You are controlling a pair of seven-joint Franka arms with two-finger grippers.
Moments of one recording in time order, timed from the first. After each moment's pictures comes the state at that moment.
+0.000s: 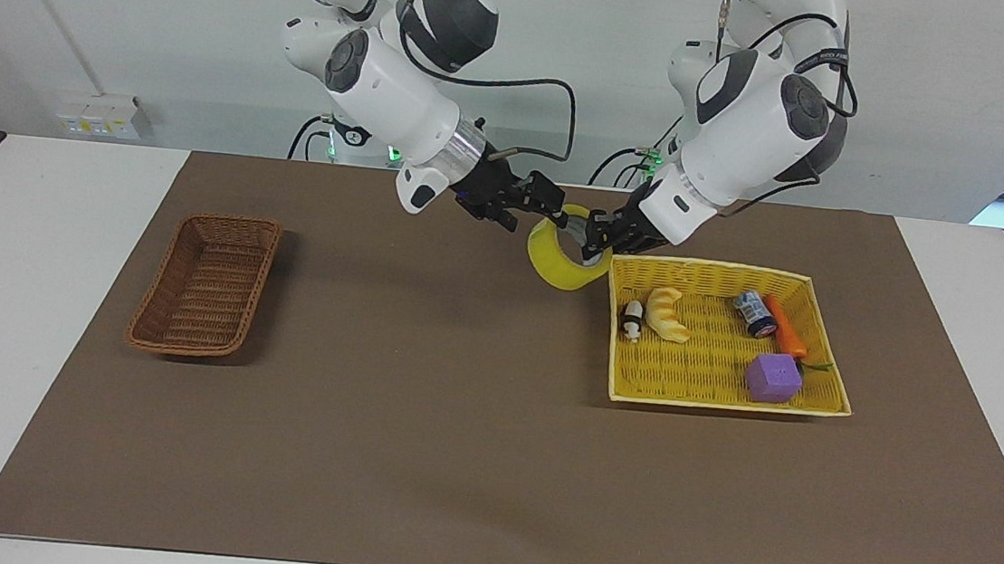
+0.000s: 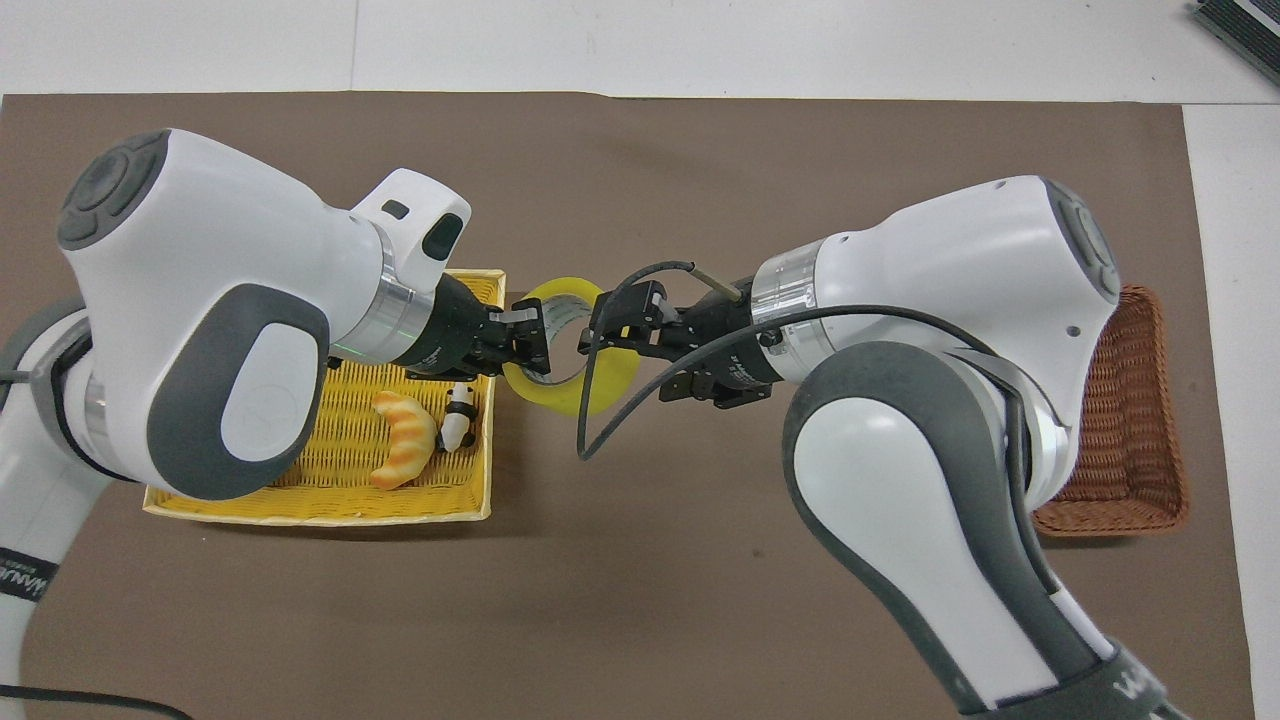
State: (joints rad) left arm -0.30 0.12 -0.14 -1.71 -0.48 1.87 -0.44; right arm 0.57 0.14 -0.16 -1.73 0.79 1.99 0.45
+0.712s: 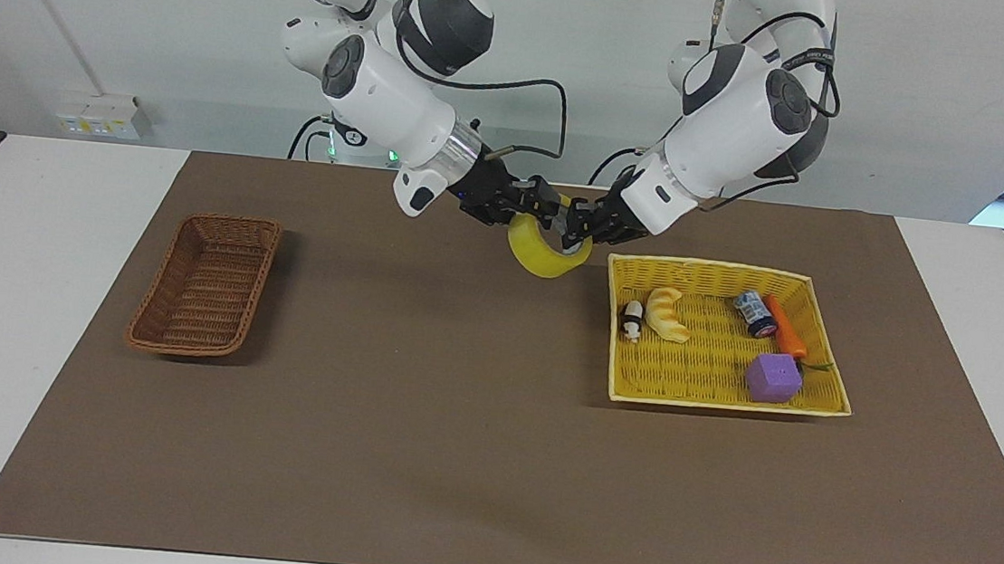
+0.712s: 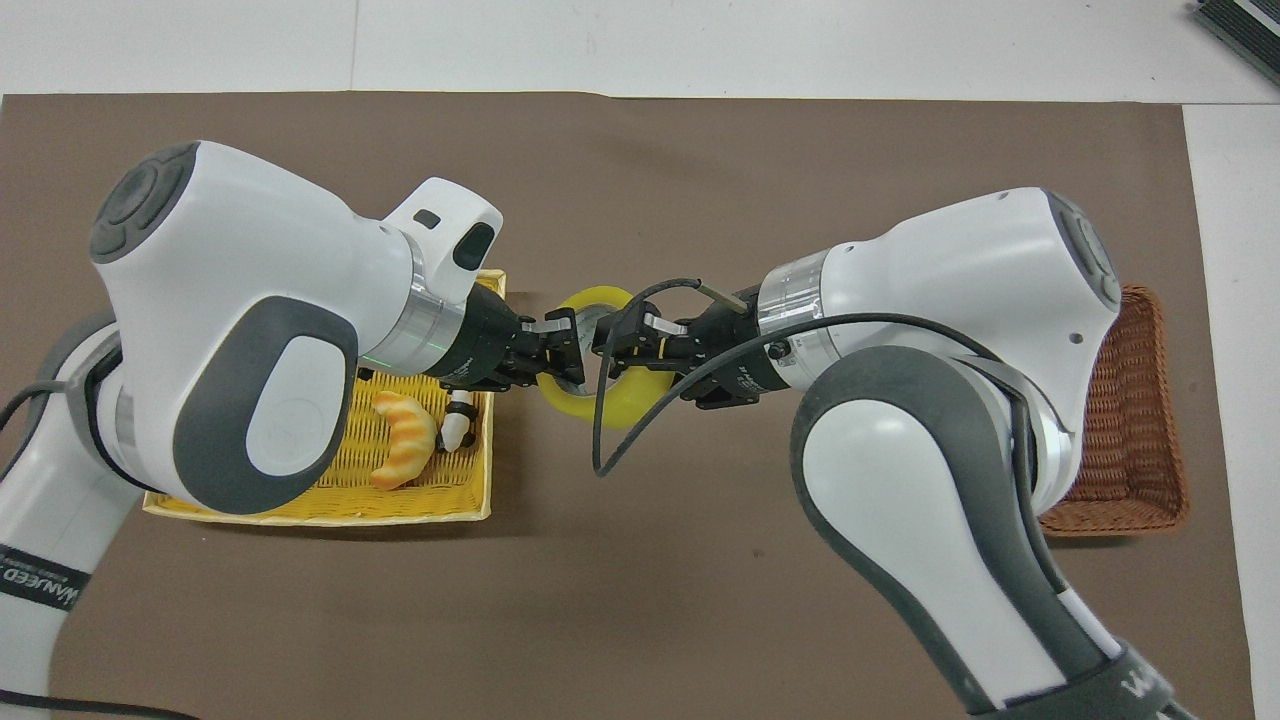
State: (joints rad) left arm -0.31 0.12 -0.16 -1.71 -0.53 1.88 -0.44; right arm 0.57 0.13 -0.16 -1.75 0.80 1.99 0.41
